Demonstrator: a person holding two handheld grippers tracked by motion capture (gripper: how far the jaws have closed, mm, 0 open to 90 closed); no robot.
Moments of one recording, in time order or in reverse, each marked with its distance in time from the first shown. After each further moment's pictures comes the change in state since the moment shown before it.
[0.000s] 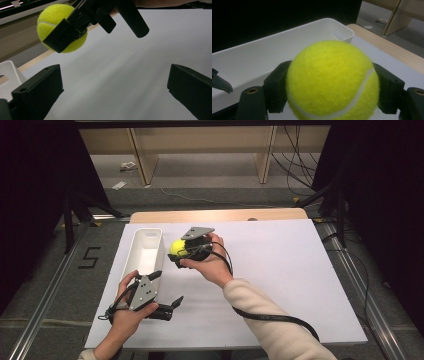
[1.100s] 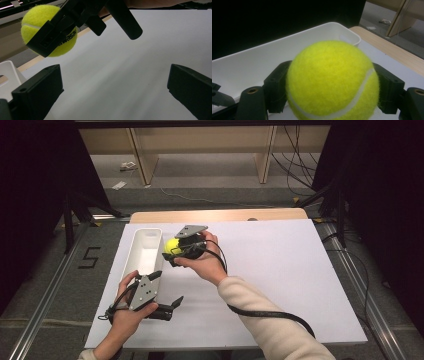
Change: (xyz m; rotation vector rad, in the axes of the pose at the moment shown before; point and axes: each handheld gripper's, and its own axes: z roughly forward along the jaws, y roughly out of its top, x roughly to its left) left arm 0.000 0.000 0.000 -0.002 -0.001 -0.001; right arm 0.006 0.011 0.011 0.003 0.020 -0.008
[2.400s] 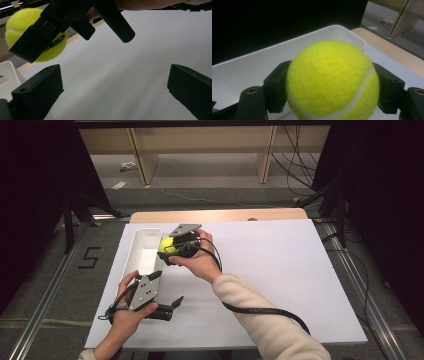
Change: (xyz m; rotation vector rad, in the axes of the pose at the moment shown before) left arm 0.000 0.000 0.000 -0.002 -0.001 0.001; right arm 0.004 0.008 0.012 0.006 0.007 -0.002
